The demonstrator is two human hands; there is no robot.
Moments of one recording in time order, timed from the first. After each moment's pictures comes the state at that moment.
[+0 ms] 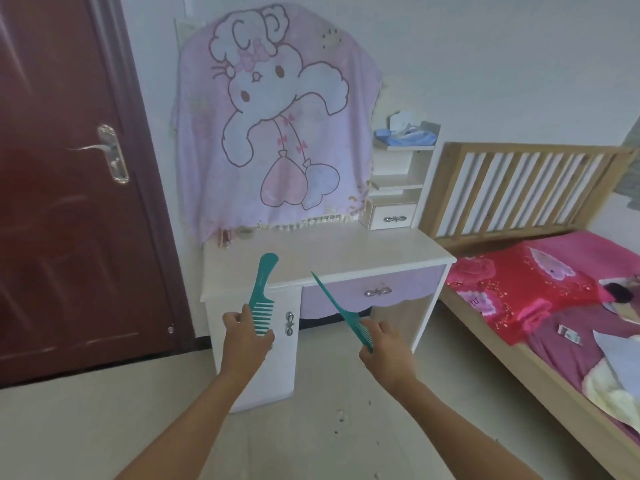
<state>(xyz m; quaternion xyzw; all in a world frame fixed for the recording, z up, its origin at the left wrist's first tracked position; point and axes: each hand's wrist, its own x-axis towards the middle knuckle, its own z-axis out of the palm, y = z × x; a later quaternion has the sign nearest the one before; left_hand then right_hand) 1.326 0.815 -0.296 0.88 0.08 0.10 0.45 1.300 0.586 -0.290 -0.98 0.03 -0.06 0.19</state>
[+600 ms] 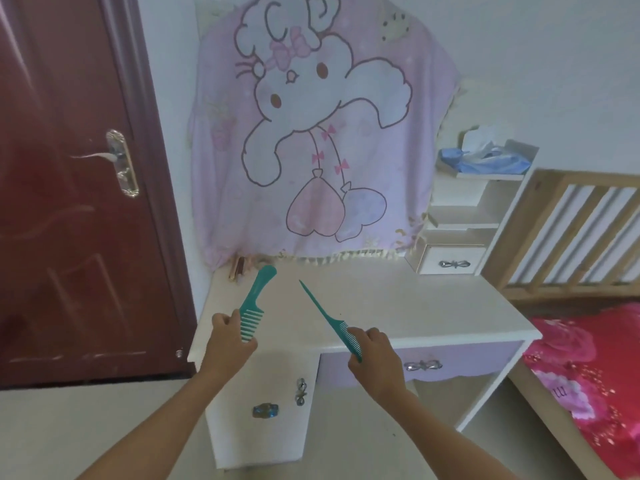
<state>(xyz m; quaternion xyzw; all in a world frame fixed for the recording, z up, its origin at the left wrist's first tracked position) 1.553 0.852 -0.314 0.92 0.13 0.11 0.35 1.557 0.604 -0.302 -0.98 -0.10 -0.06 0.18</state>
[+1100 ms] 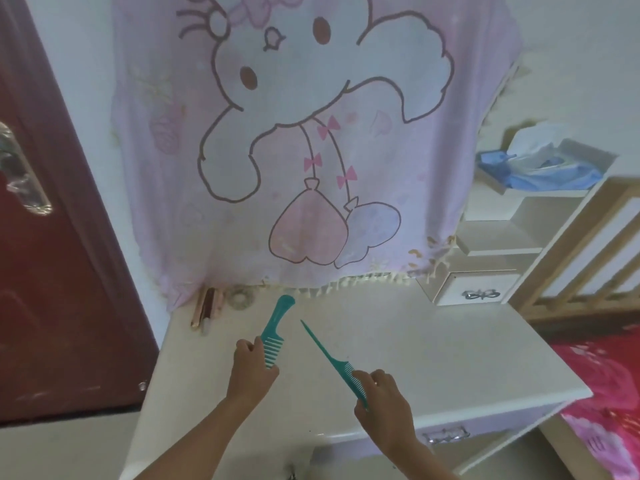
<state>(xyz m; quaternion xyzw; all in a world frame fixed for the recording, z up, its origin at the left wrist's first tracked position) 1.766 0.831 -0.372 0.93 0.13 -0.01 0.33 1.727 0.613 -0.357 -0.99 -0.08 -0.02 0.12</state>
